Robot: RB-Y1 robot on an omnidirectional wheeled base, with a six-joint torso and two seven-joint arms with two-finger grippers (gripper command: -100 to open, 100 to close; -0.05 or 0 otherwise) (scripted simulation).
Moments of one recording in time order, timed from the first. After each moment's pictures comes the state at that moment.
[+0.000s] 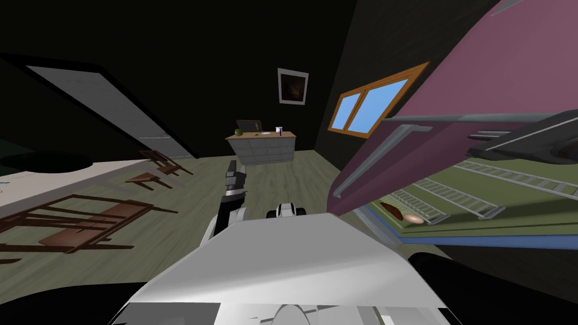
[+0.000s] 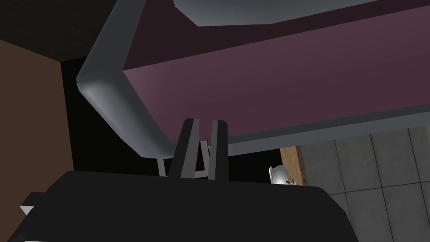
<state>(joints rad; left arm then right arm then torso) 0.52 0.03 0.00 -2.24 -0.07 -0.38 0.01 1.47 -1.00 -1.63 -2.13 1.91 -0.43 -0.89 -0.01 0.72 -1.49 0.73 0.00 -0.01</state>
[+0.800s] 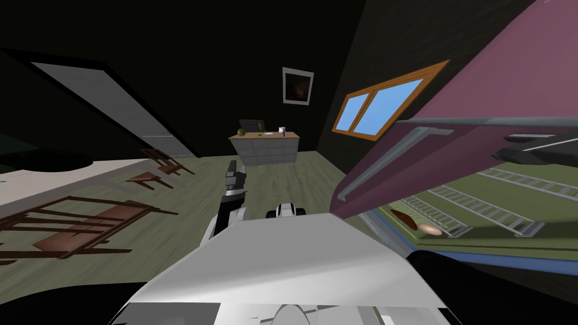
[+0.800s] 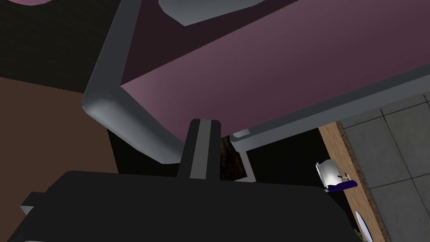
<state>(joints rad) 0.52 0.03 0.00 -2.24 -0.07 -0.38 0.01 1.43 -0.98 -1.59 -2.02 1.77 -0.43 -0.92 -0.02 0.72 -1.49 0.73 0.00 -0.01</state>
